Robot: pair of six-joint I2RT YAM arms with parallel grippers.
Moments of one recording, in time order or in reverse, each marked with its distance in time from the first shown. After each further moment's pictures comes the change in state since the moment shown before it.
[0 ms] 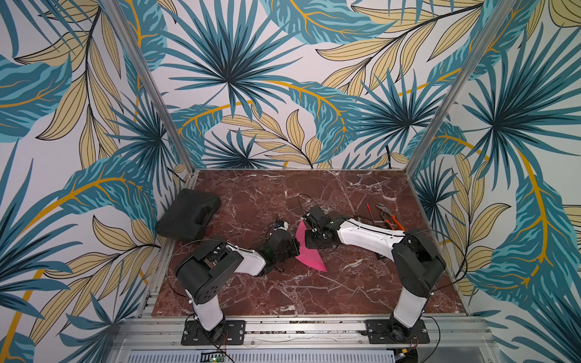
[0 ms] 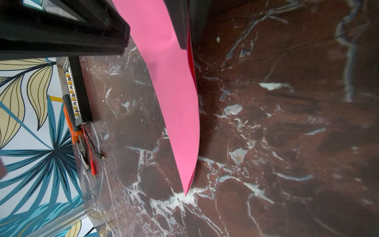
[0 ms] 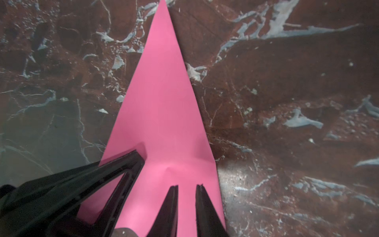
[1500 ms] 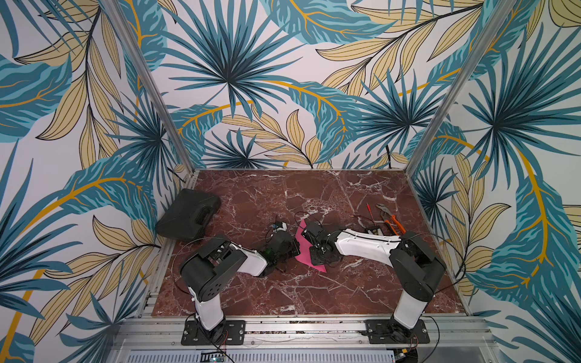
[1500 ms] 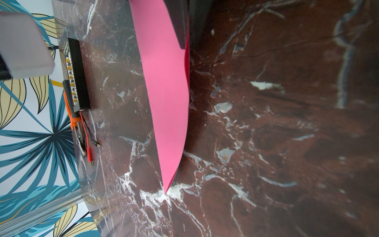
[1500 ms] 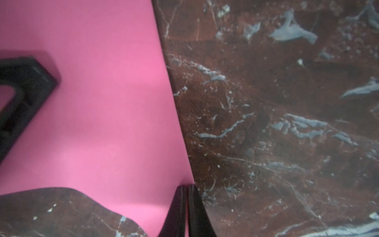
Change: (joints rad) left arm -0.005 0.031 -0.003 0.036 -0.042 -0.081; right arm 0.084 -0.042 -0.134 -0.101 0.103 -0.010
